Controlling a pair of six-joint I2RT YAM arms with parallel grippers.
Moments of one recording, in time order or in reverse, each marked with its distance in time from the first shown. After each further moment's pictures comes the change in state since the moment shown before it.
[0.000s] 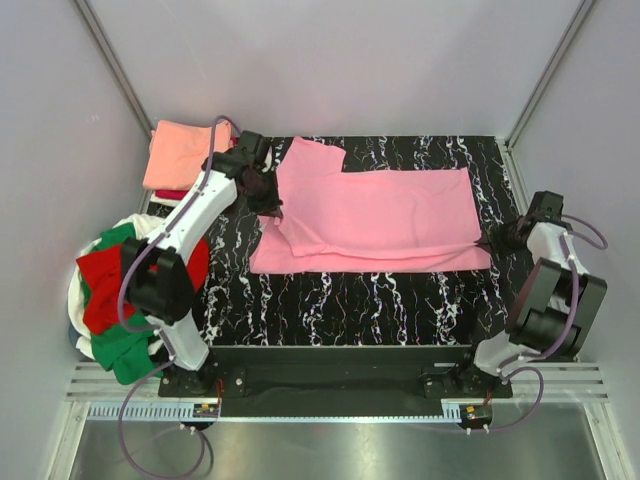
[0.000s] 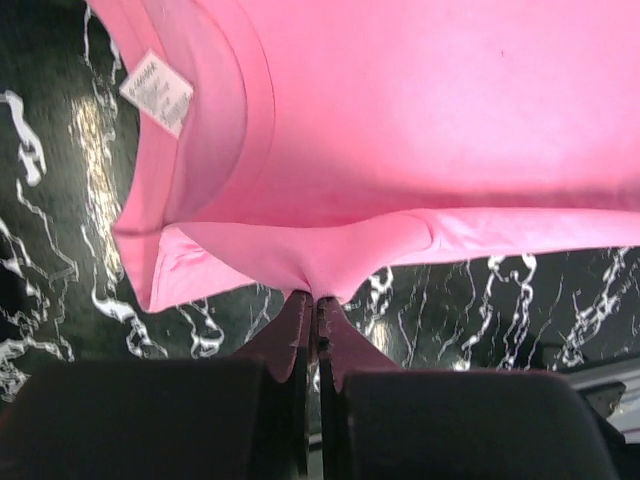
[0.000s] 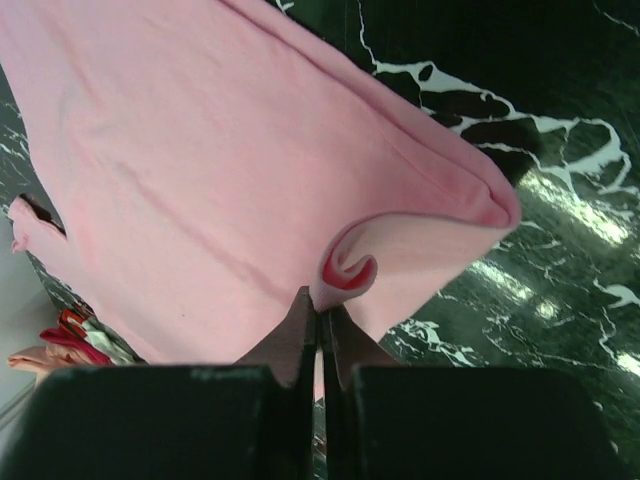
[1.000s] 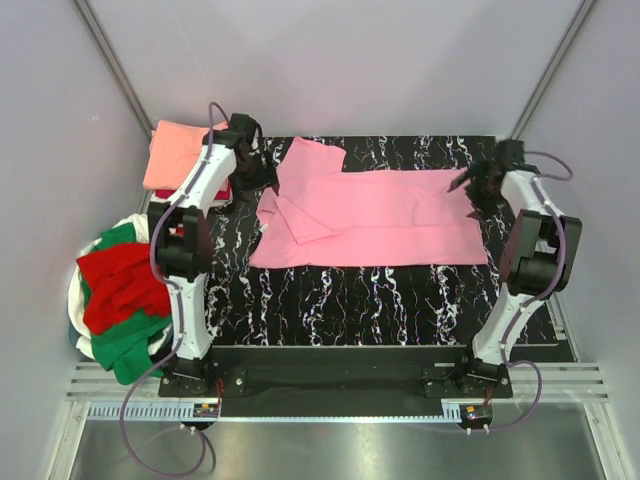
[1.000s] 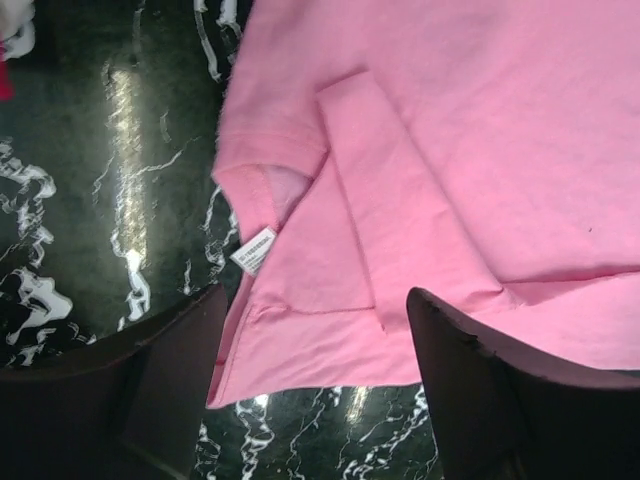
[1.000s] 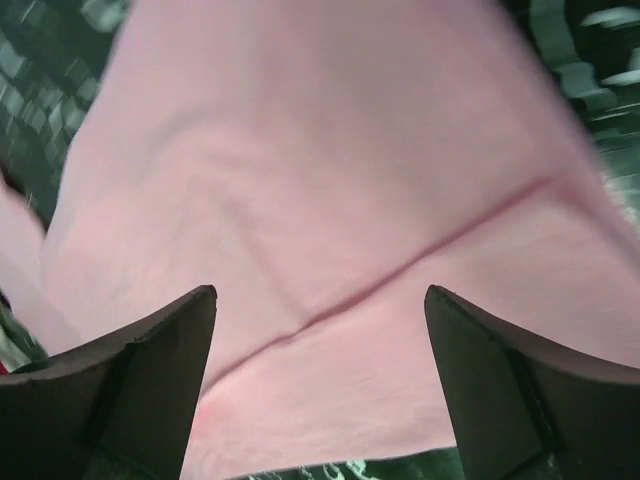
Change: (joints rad) left arm 0.155 0.438 0.427 -0.100 -0.016 0.067; right arm 0.200 0.452 0.521 -0.034 0.106 -0.123
